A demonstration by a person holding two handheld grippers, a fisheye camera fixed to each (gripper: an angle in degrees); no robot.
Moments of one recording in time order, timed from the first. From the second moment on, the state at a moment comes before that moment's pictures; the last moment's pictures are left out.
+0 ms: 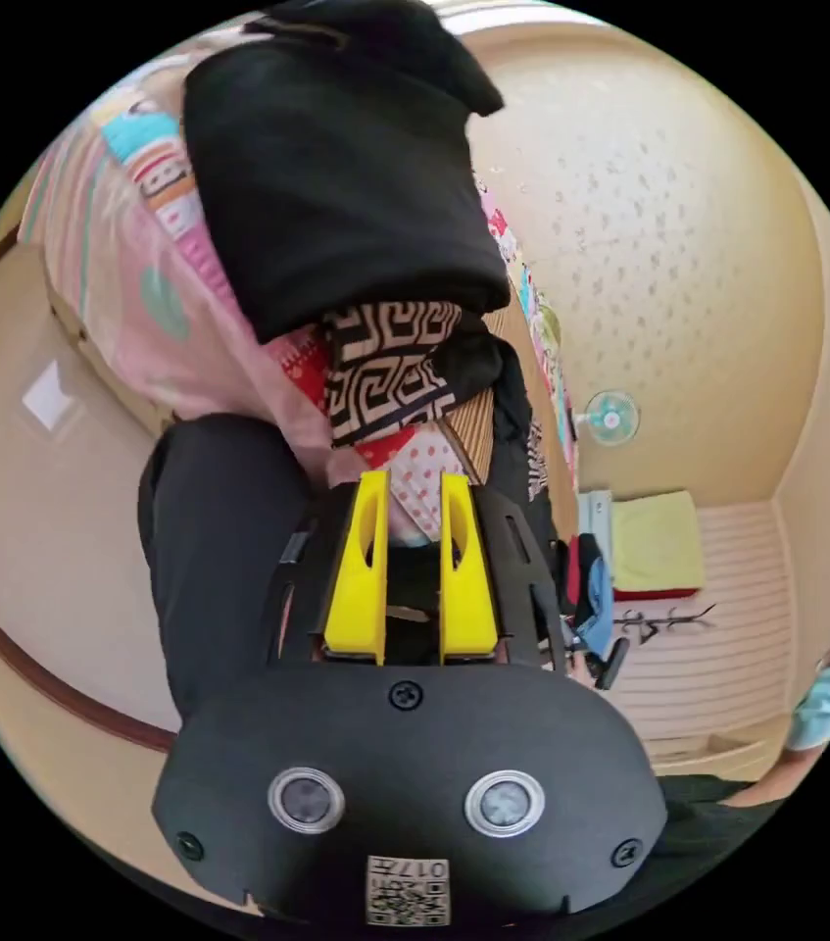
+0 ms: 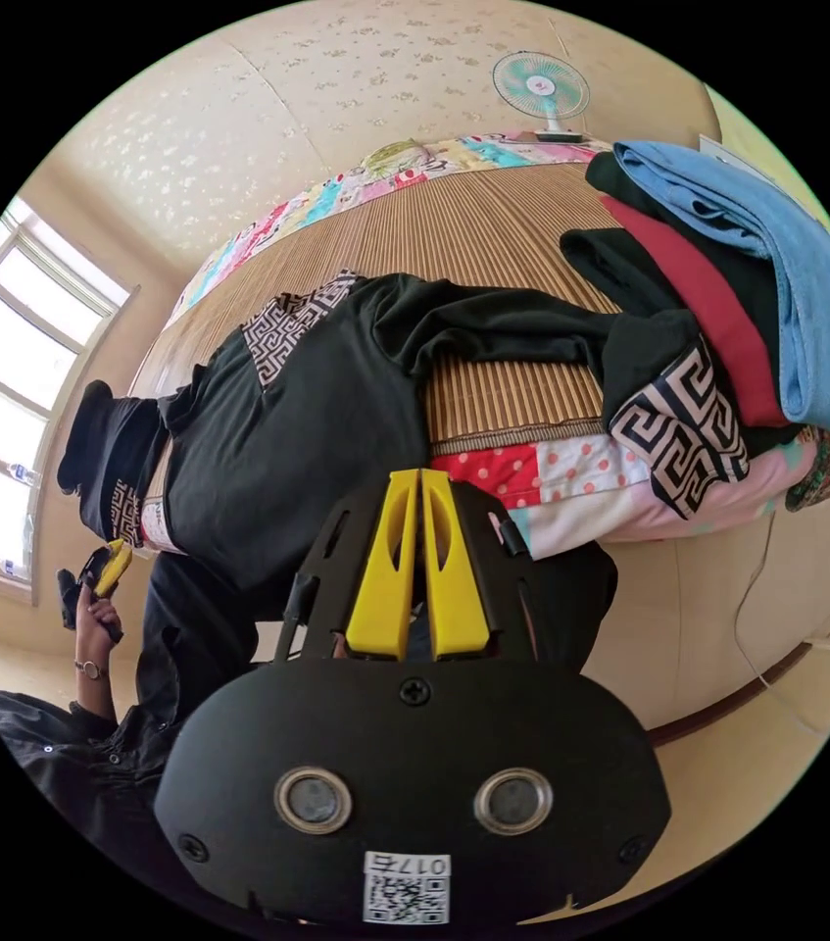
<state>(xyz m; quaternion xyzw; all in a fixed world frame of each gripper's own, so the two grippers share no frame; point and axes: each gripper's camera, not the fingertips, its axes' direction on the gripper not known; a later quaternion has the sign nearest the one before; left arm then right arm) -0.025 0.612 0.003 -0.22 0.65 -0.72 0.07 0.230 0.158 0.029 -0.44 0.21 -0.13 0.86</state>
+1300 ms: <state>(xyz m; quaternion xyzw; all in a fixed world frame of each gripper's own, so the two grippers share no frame) -0.096 0.648 -0.071 -0.08 0.58 -0.81 -0.04 -0.133 0.588 0.057 -0.49 -0.28 -0.57 0.60</state>
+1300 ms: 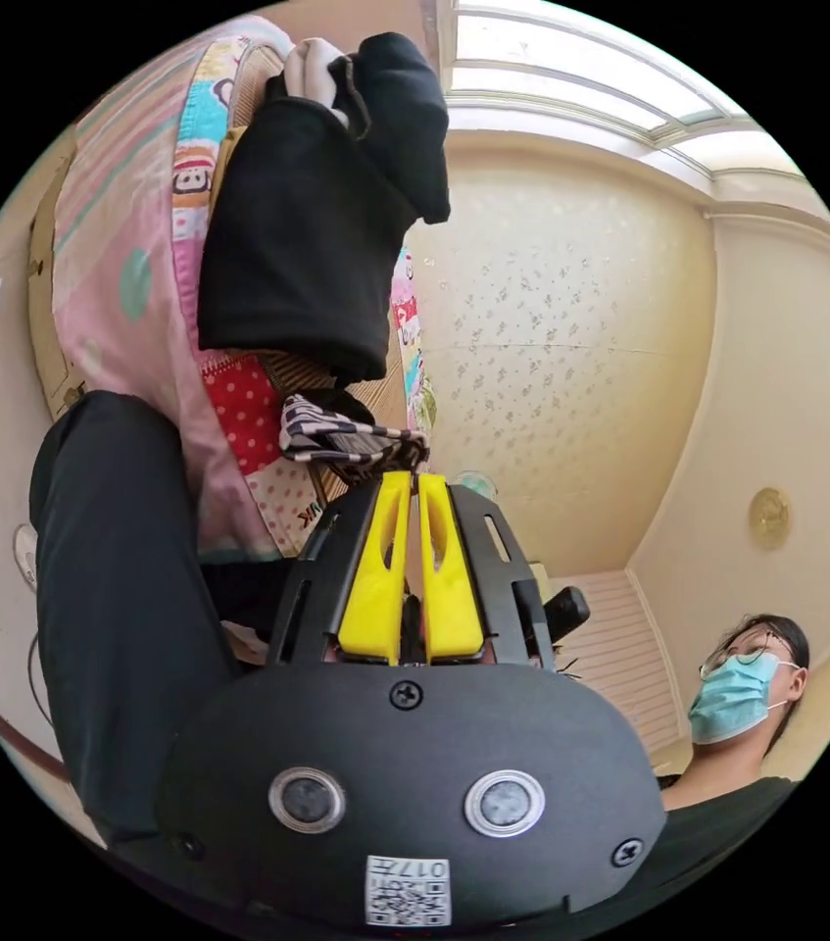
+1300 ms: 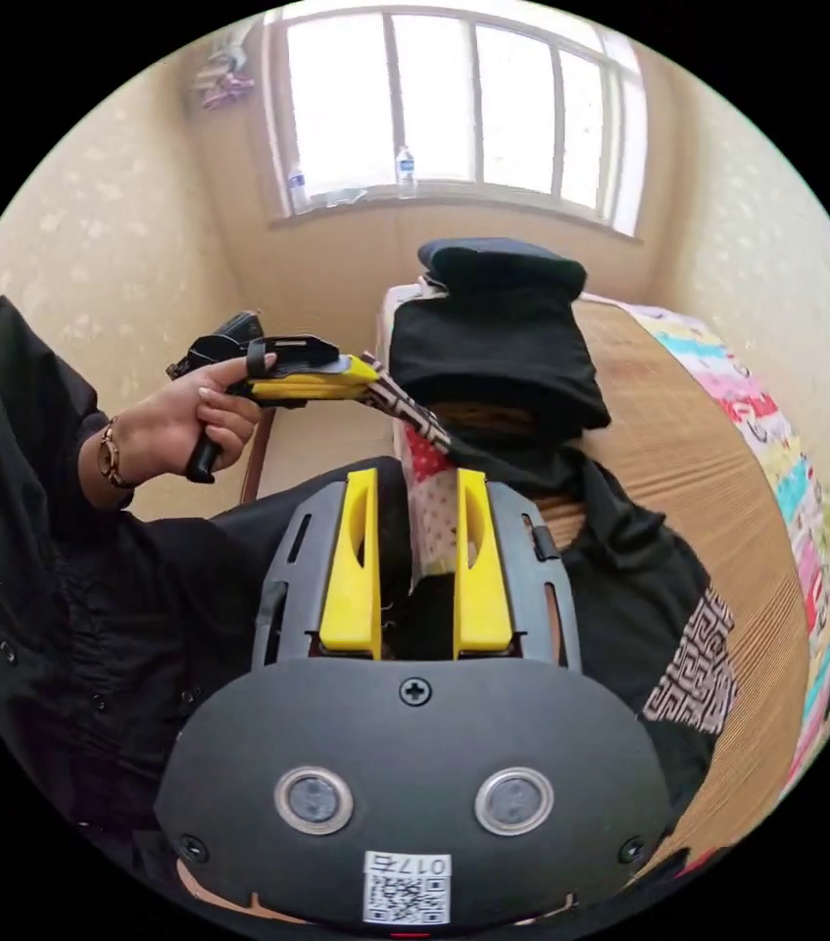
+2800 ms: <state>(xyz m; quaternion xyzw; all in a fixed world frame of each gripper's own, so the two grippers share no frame) -0.007 0.375 -0.219 0.00 0.71 -0.68 0.18 0.328 0.057 0.250 -0.34 0.04 0.03 0.94</state>
